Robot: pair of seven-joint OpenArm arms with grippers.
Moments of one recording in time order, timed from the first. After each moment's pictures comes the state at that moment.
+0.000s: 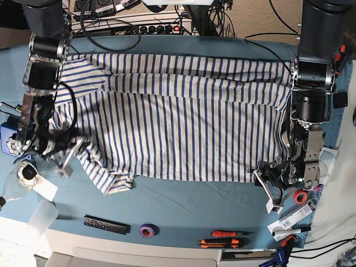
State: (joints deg) left arm -35.6 -15.0 7.7 55.7 -21.4 -16.7 56.3; right arm 23.6 26.2 9.7 67.0 37.4 28.4 -78.1
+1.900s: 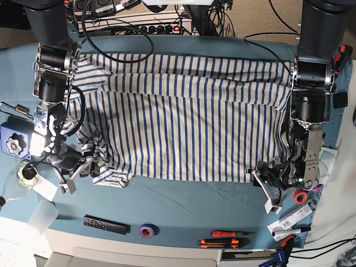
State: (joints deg) left arm -35.6 -14.8 7.7 55.7 -23.3 -17.0 56.6; right arm 31.0 21.6 9.7 48.4 16.7 34.5 -37.0
